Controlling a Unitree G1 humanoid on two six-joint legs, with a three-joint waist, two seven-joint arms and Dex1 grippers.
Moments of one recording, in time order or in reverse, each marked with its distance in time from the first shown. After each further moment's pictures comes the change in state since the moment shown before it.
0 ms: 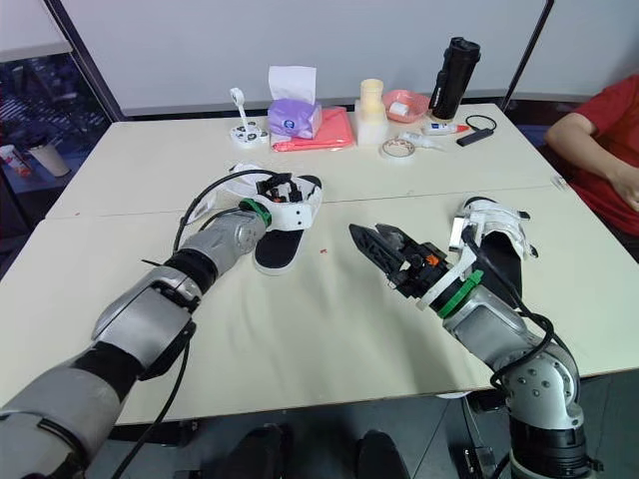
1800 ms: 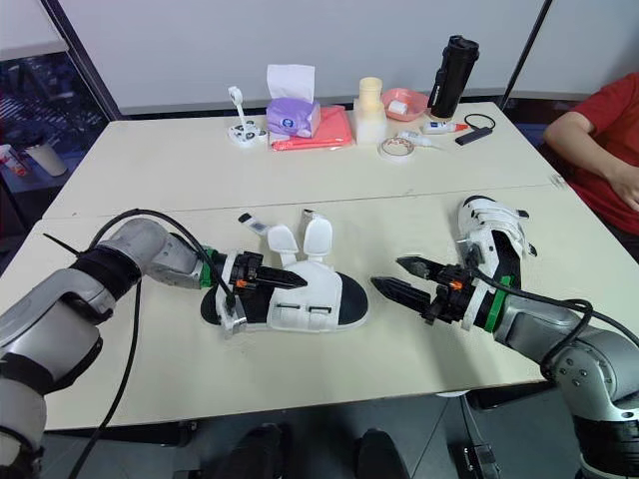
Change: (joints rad) left arm 0.130 0.471 -0.302 -0.522 0.529 -1.080 0.490; right arm 0.041 -0.334 -0.002 0.101 -0.259 0.116 0.436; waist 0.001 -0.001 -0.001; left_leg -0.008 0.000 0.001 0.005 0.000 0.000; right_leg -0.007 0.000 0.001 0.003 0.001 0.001
